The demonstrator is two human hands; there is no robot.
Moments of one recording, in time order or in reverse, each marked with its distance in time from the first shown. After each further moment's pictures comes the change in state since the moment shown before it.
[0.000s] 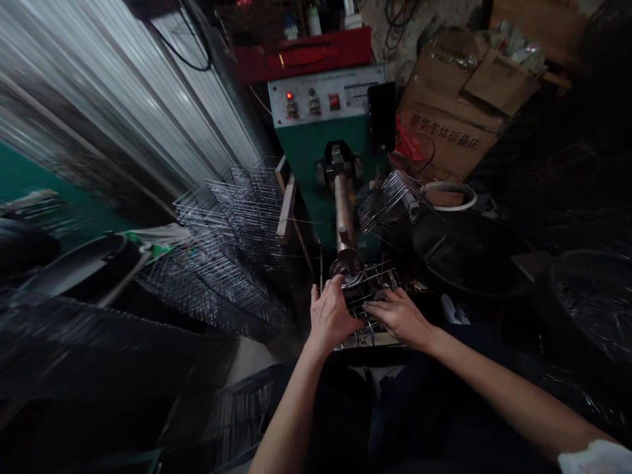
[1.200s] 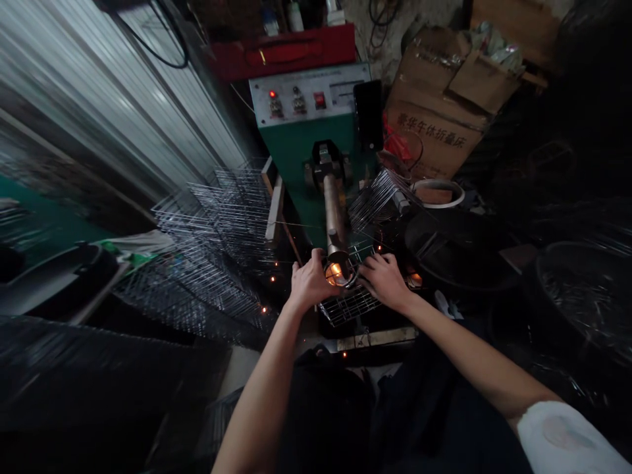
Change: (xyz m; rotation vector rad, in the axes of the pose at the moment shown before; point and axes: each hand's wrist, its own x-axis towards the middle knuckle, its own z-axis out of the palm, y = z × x) left_hand 0.081 -0.031 -0.020 0.091 -0.137 -0.035; right_hand 0.063 0.032 -0.011 -0.191 0.048 0.198
